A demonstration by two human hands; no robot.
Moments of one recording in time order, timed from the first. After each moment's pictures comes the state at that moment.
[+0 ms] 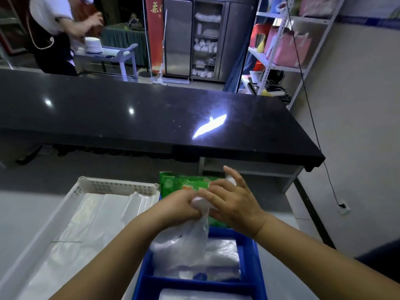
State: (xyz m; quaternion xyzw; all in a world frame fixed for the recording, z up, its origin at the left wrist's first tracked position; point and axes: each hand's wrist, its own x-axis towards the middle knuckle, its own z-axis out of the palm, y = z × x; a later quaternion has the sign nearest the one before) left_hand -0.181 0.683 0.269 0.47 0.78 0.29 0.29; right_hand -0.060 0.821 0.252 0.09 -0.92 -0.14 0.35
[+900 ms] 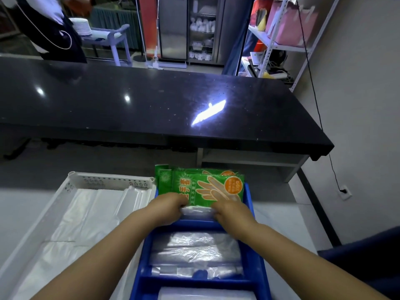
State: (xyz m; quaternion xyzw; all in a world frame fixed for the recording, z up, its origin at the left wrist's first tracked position) left_hand -0.223 0.694 0.189 0.51 0.82 0.07 0.24; right_hand -0.064 0.831 0.175 -0.18 -0.97 0.15 -0.04
